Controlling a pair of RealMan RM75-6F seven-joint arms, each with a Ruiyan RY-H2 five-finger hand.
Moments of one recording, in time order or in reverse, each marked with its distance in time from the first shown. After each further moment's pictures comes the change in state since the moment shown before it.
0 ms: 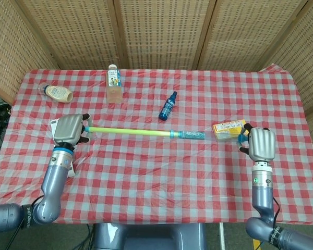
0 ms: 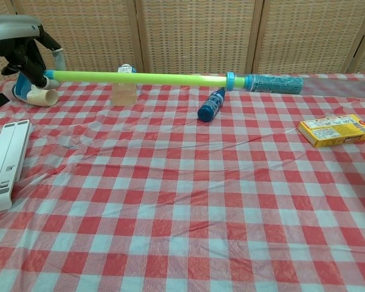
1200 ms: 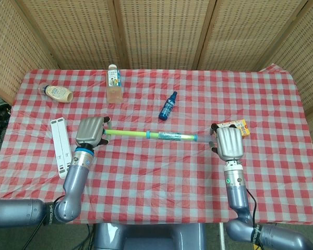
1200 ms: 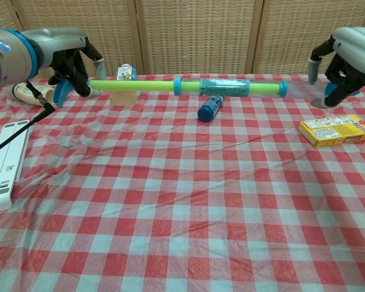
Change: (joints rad) left arm -0.107 -0.154 -0.039 0.062 -0.073 0.022 0.073; right arm 0.112 -0.109 -0.007 -0.082 -0.042 -0.003 -0.172
